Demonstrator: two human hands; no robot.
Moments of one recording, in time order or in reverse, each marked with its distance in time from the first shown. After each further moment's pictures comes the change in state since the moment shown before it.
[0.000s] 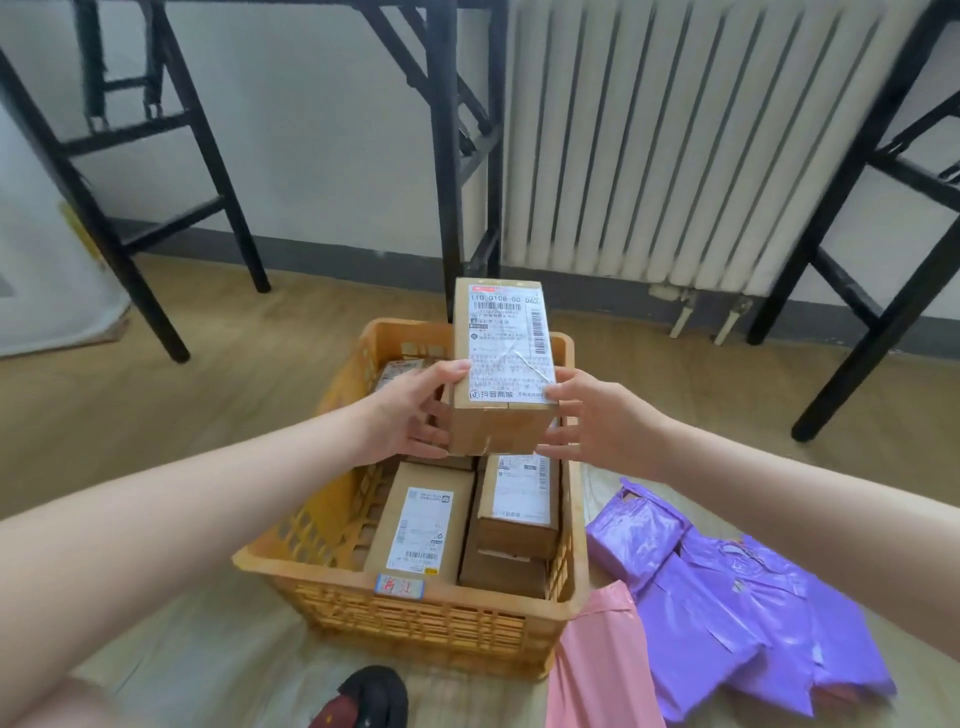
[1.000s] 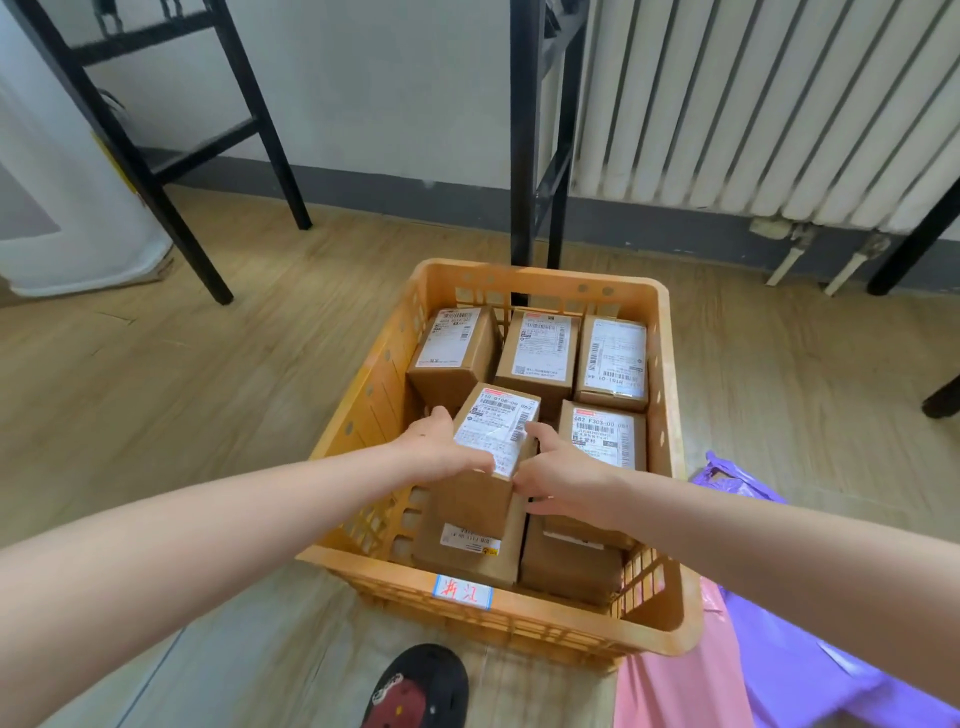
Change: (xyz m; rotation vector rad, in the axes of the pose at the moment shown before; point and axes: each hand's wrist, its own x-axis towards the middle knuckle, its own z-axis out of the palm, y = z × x) left_hand 0.061 -0.107 -0.034 0.759 0.167 -0.316; right_hand 0.099 0.095 0.071 -0.428 0.117 0.313
